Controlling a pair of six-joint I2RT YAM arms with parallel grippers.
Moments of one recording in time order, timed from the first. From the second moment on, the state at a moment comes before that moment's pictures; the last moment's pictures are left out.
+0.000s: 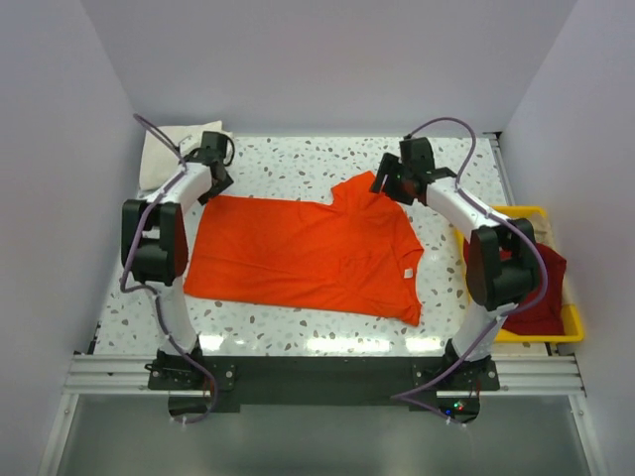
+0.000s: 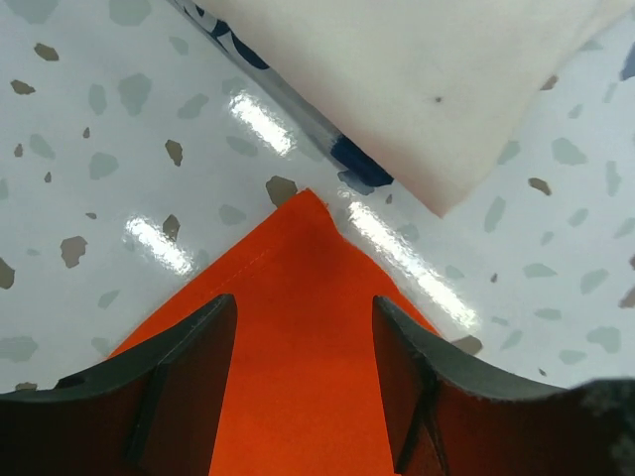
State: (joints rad) left arm -0.09 1.96 1.51 -0.55 -0.48 -0.76; right arm 0.26 1.78 1.35 -0.37 -0.02 0.56
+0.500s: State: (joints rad) left arm -0.10 2.21 1.75 -0.64 -0.55 -0.85; right arm 0.26 1.94 1.49 -0.33 -0.01 0.52
